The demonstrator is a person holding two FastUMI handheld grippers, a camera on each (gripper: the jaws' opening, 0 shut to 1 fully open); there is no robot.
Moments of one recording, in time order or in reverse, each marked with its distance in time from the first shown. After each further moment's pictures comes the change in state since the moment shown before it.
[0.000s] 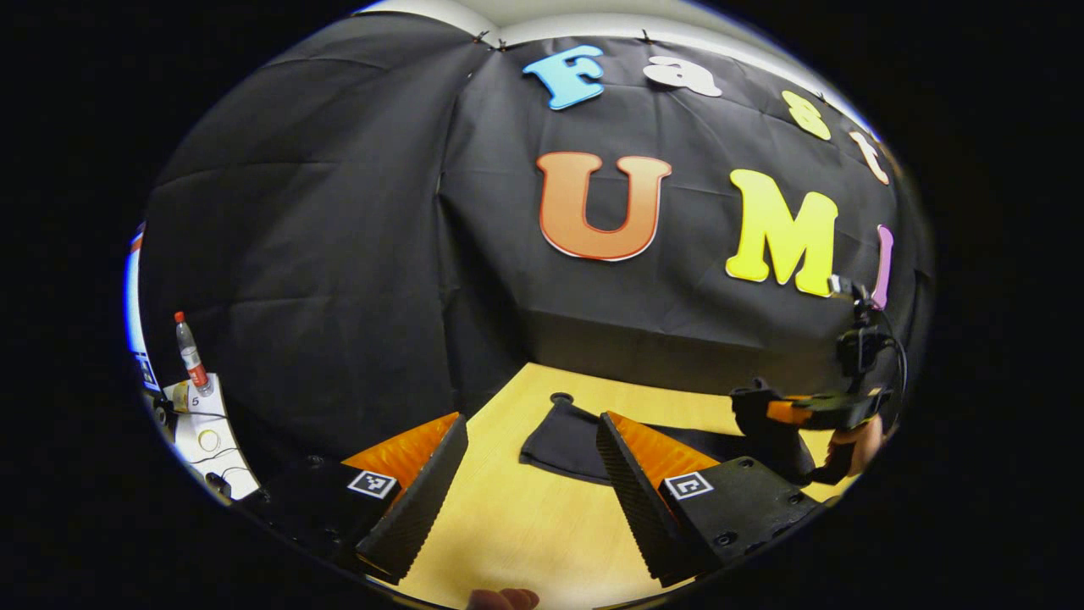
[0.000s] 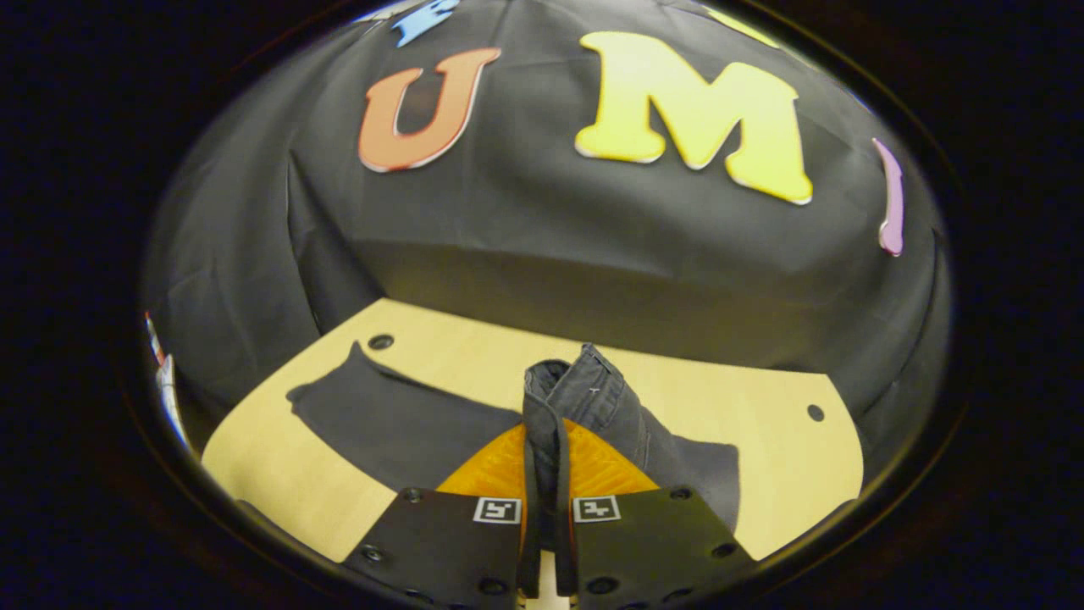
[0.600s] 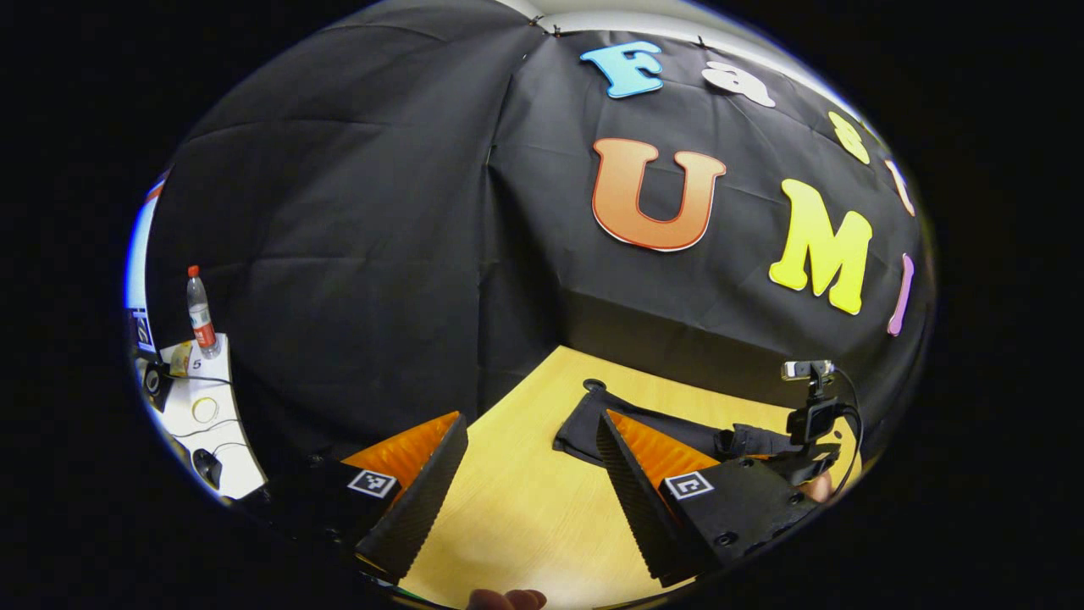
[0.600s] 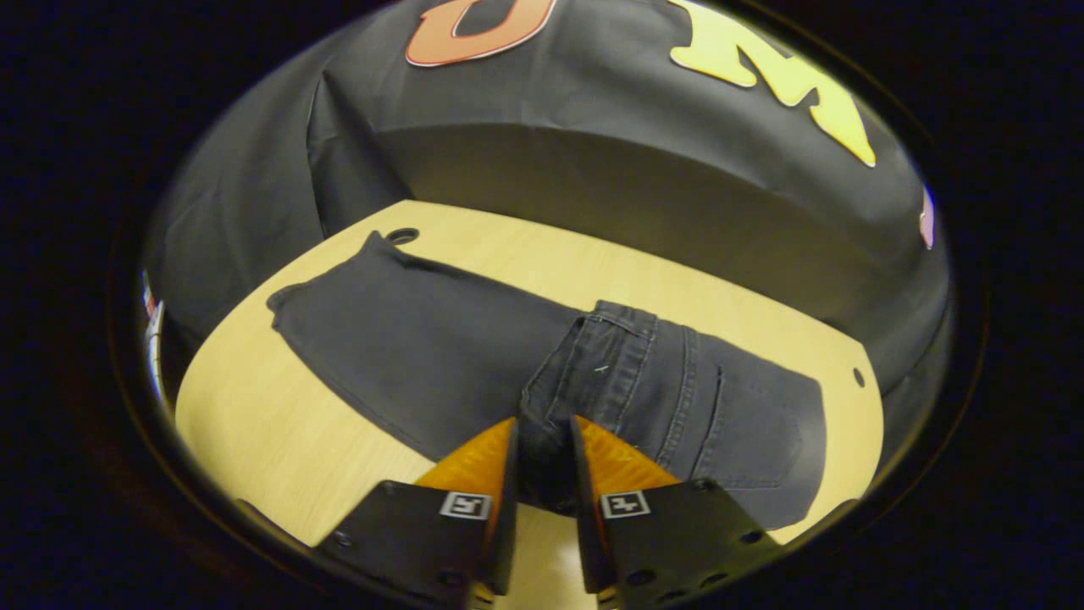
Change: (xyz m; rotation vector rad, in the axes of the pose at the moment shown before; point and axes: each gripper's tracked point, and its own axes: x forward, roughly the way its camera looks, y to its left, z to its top) left arm 0.011 0.038 -0.020 -0.107 0.064 0.027; right arm 0.012 0.022 -0.055 -0.074 0.192 0.040
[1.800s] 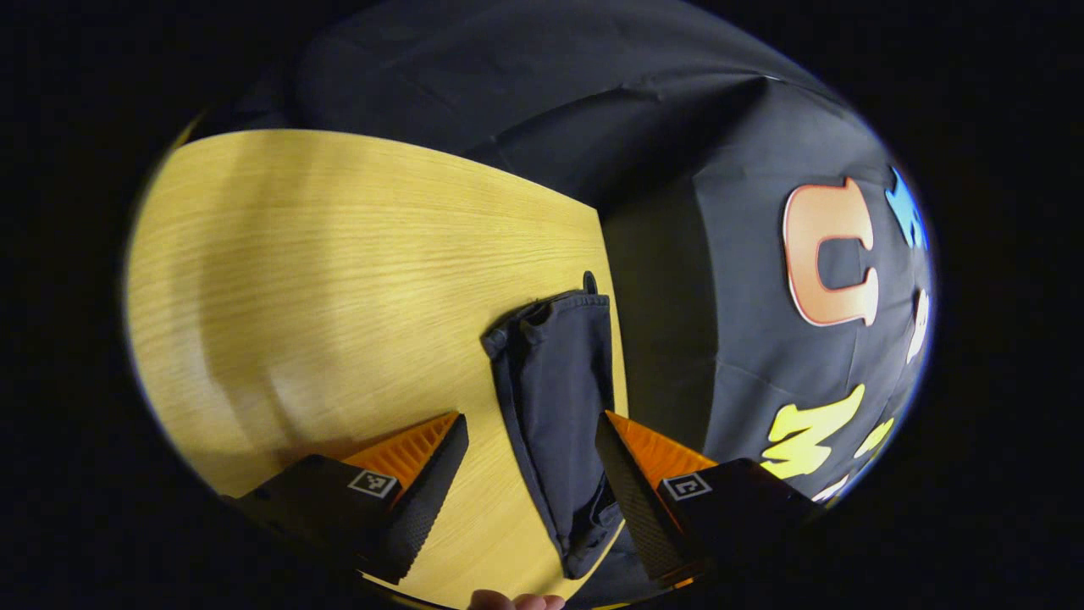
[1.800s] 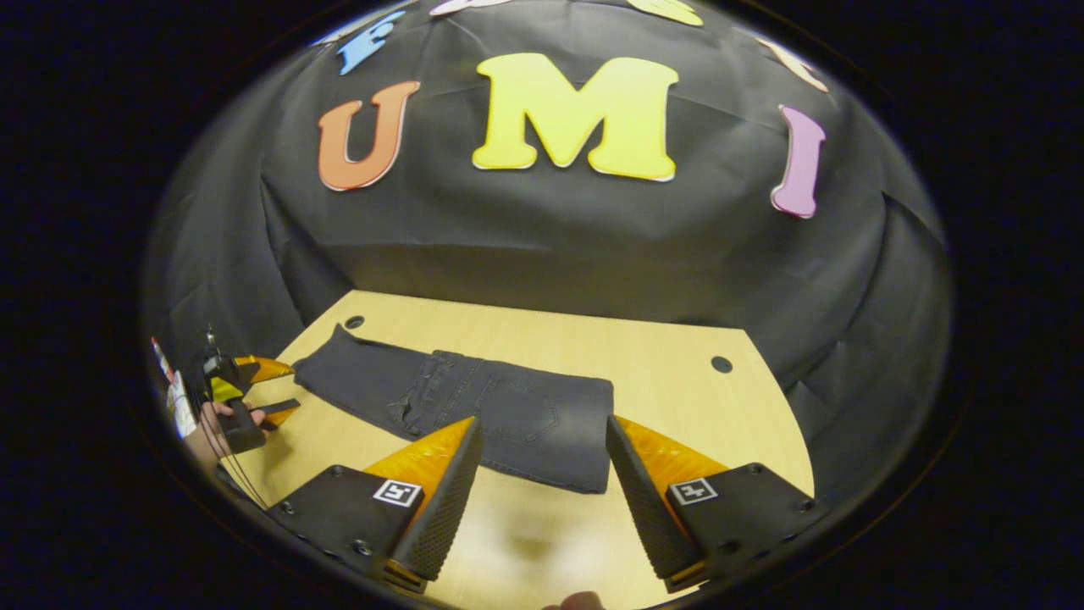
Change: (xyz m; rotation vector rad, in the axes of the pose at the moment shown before) left arm 0.161 -0.070 -0.123 -1.028 0.466 -0.186; right arm -0.218 -0.196 0.011 0.229 -0.129 -0.133
